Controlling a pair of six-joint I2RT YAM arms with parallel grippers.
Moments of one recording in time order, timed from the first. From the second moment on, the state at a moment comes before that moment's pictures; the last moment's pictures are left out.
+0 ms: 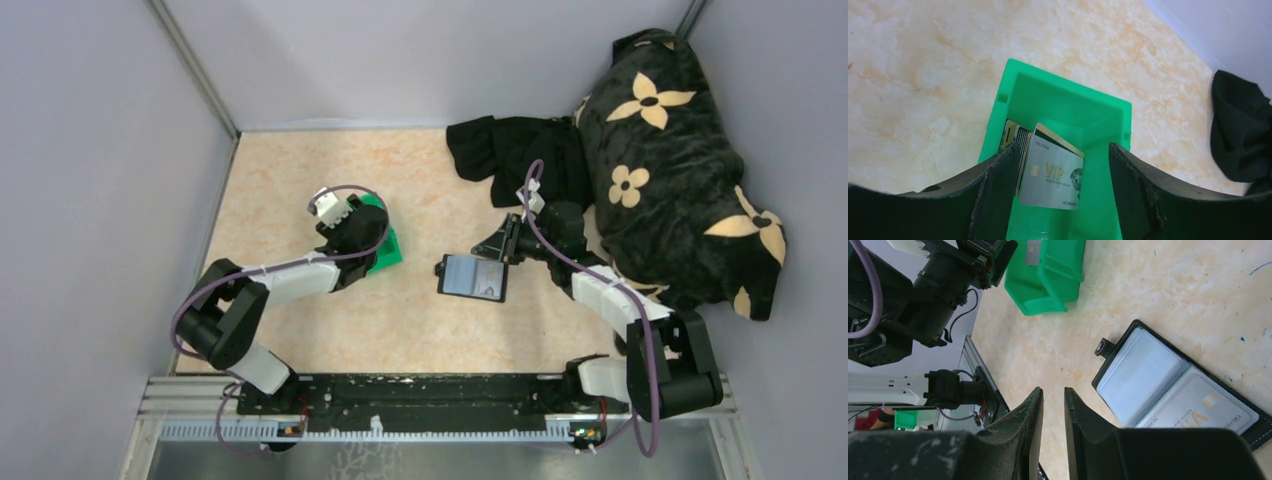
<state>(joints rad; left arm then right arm) -0.65 1.58 0.76 0.26 -0.94 -0.97 0.23 1.24 0.56 0.23 -0.78 0.61</state>
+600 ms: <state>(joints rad) -0.65 1.46 1.04 -0.11 -0.66 -0.83 0.23 1.26 0.56 0.25 -0.78 0.61</state>
